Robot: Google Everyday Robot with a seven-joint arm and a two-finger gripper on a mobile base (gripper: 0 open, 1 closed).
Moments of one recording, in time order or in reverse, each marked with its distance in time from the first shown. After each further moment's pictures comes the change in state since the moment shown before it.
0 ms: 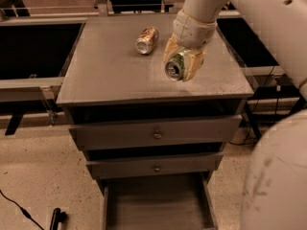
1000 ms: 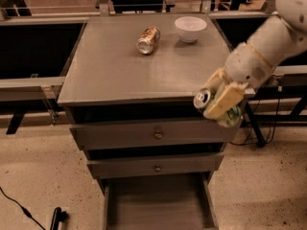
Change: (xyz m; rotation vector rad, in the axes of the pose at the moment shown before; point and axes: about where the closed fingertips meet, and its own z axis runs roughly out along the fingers) arm -0.023 0.130 -0.002 0.021 -0.408 0.796
